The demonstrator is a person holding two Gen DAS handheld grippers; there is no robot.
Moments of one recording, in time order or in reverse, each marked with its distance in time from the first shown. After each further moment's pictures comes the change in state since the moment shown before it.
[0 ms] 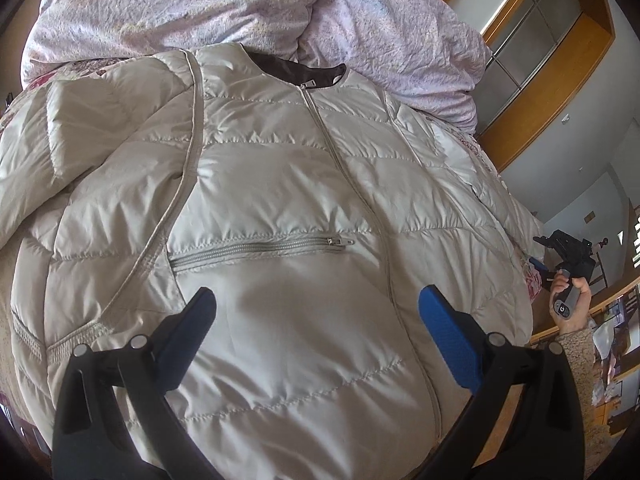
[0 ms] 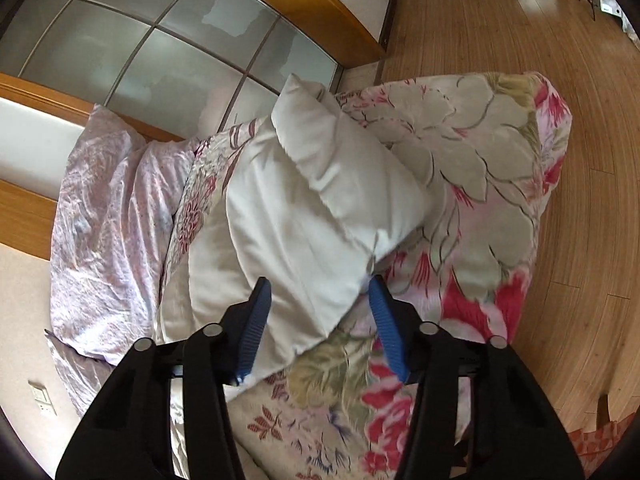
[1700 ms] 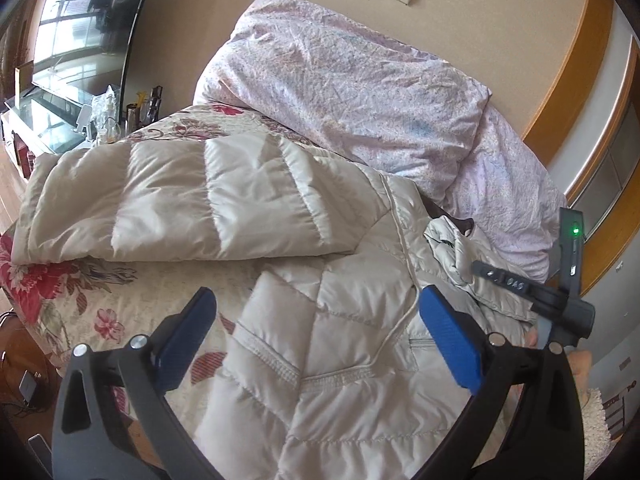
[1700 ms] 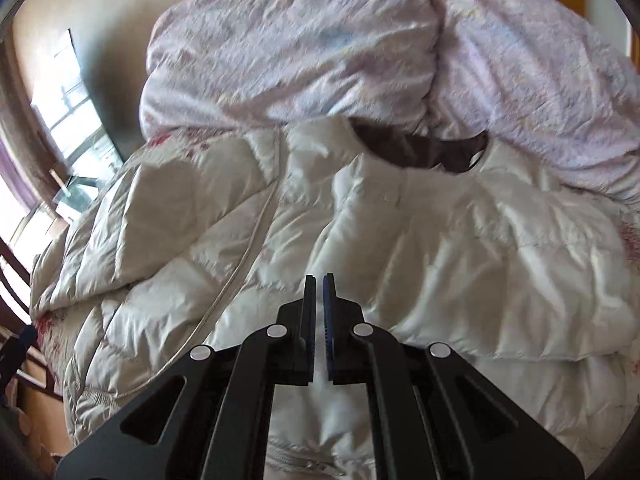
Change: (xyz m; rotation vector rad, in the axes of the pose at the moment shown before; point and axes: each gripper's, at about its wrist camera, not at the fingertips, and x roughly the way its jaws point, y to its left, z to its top) left arm -0.117 0.148 -0.039 -0.348 -0.427 0.246; right arm 0.023 0.317 -0.433 -1.398 0.256 0.250
